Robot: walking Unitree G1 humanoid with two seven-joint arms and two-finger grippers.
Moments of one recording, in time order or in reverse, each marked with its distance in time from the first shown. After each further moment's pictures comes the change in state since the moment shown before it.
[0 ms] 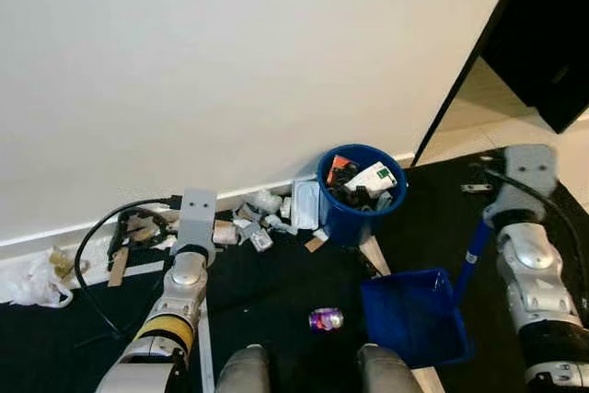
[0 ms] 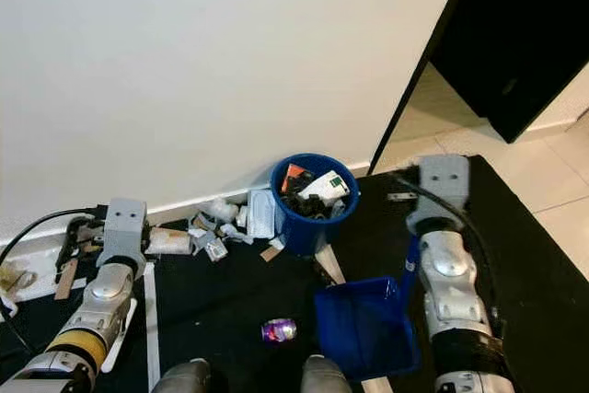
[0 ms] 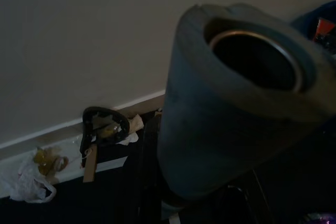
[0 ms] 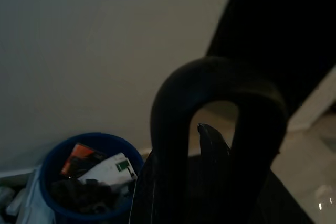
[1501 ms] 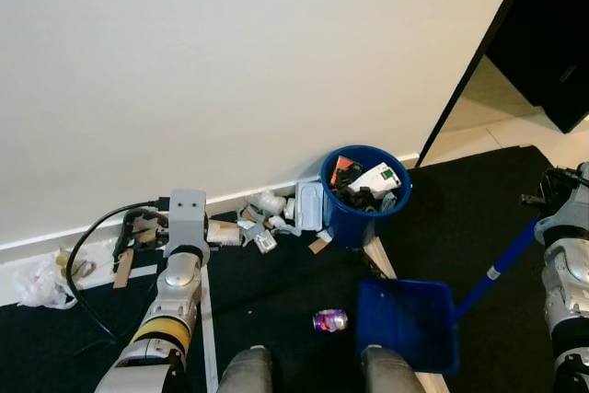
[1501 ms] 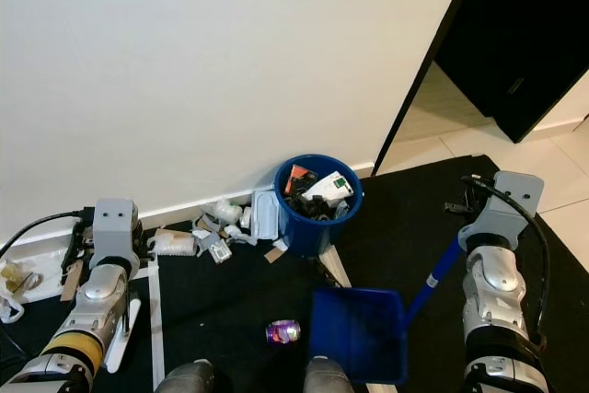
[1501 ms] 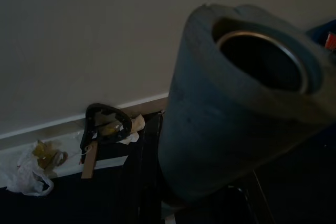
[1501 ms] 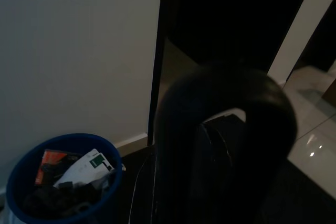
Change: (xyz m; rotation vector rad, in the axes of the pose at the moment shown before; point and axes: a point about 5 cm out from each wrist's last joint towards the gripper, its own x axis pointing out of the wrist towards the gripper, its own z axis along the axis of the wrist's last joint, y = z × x) left arm -0.001 0.007 0.000 -0.067 -0.012 0.017; right arm 0.001 -0.056 -0.024 0.123 0.049 -0.157
